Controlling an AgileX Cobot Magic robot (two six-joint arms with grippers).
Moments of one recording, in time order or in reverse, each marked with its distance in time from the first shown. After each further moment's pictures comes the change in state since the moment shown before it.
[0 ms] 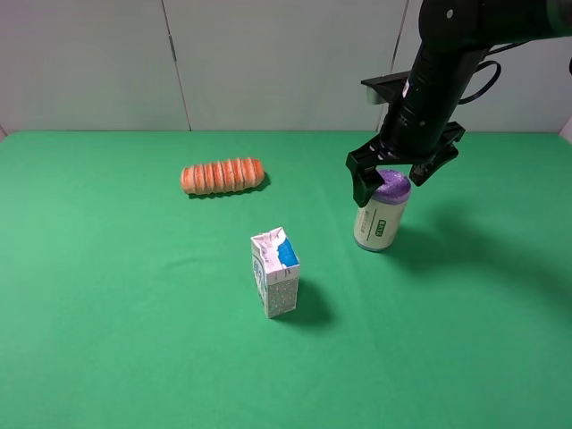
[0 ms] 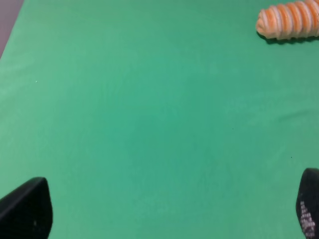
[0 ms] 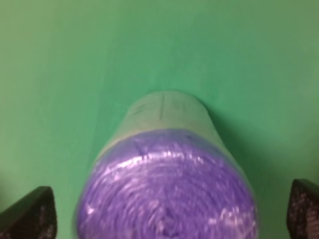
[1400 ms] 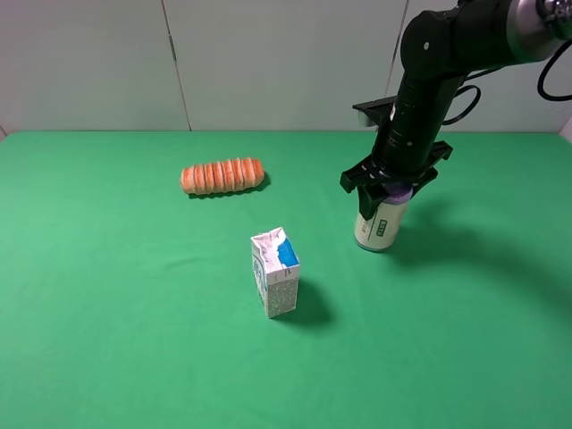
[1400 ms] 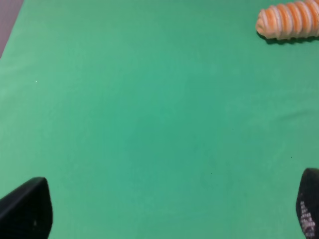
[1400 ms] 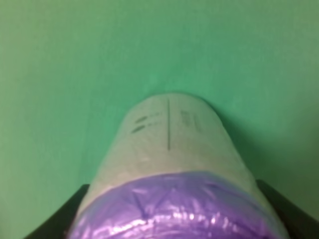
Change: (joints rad) left arm 0.000 0.000 0.000 0.000 0.000 0.000; right arm 0.000 0.065 -0.006 0.002 0.005 -0.003
